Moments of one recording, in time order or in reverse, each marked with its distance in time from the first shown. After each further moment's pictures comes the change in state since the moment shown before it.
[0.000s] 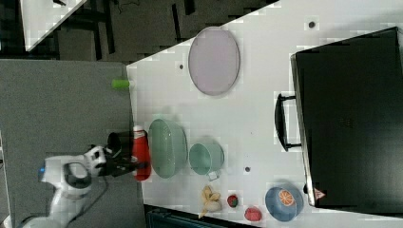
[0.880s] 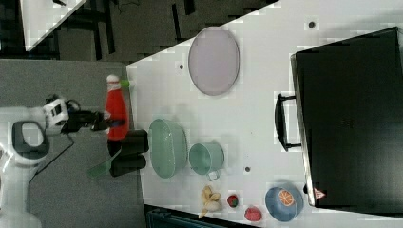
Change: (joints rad) arm -0.184 -0.027 -0.144 0.400 0.058 -0.318 -0.180
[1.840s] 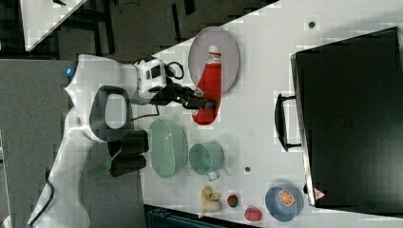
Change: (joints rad) arm -0.187 0.020 -0.370 -0.104 -0.040 -0.015 -0.395
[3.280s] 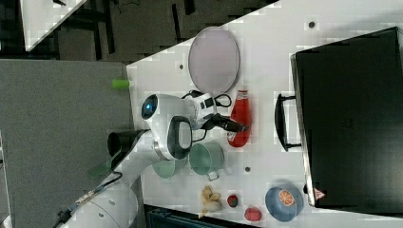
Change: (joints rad) arm 0.060 0.136 -0.038 -0.400 -0.041 0.506 -0.024
